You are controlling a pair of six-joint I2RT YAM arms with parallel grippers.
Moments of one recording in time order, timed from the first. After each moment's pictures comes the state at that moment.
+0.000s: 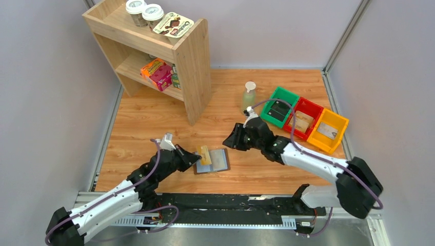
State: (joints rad) left arm -0.80 0.54 0.17 -0.07 -0.11 -1.22; right arm 0.79 1.34 0.75 -0.06 -0.11 0.85
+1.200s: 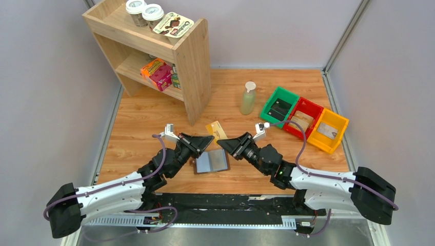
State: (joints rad) left arm -1.01 0.77 0.28 0.49 -0.41 -1.36; right arm 1.08 1.07 0.36 0.70 0.28 1.24
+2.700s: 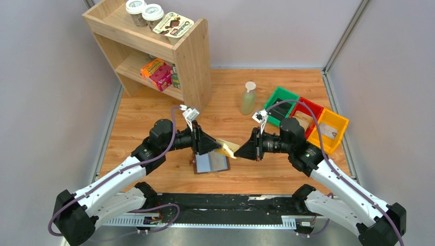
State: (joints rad) left arm -0.69 0.89 0.61 0.10 0.54 -0.60; right arm 0.66 0.84 0.68 -0.15 -0.72 0.55
